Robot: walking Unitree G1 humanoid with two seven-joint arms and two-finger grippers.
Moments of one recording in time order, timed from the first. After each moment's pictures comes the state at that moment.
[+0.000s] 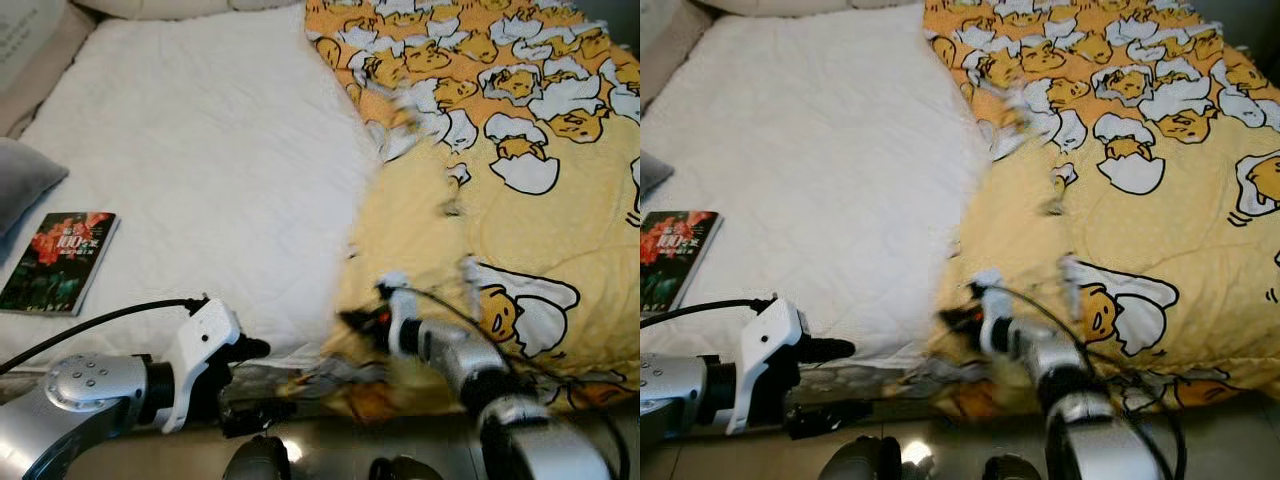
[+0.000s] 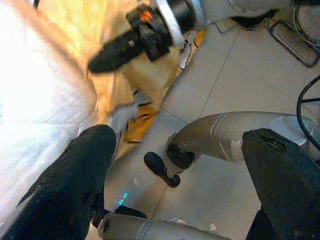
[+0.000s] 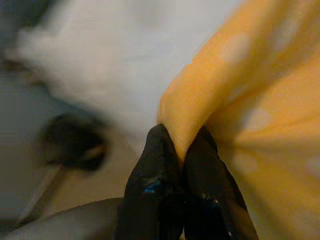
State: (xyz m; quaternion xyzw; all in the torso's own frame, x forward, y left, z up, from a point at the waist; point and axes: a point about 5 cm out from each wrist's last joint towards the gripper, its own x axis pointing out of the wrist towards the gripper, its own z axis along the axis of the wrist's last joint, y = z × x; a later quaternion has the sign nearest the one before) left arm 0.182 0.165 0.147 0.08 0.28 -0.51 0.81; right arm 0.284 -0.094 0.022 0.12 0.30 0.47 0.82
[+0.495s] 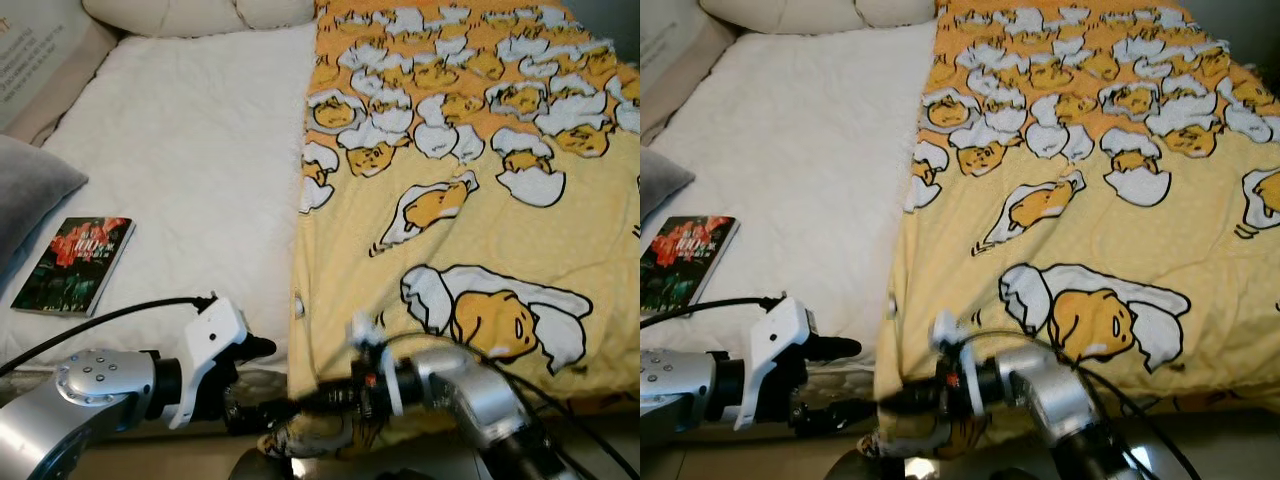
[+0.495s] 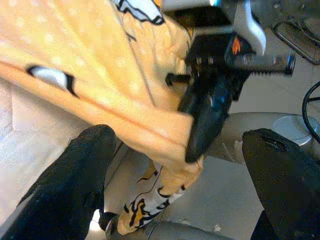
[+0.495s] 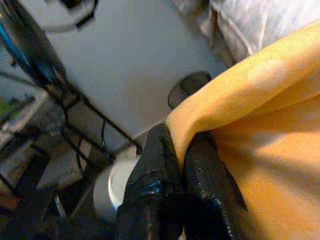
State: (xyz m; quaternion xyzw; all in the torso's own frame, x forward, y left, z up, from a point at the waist) left arm 0.184 0.161 0.145 0.09 0.28 -0.52 0.80; right arm 0.218 -0.070 0.048 0.10 0.30 0.70 0.65
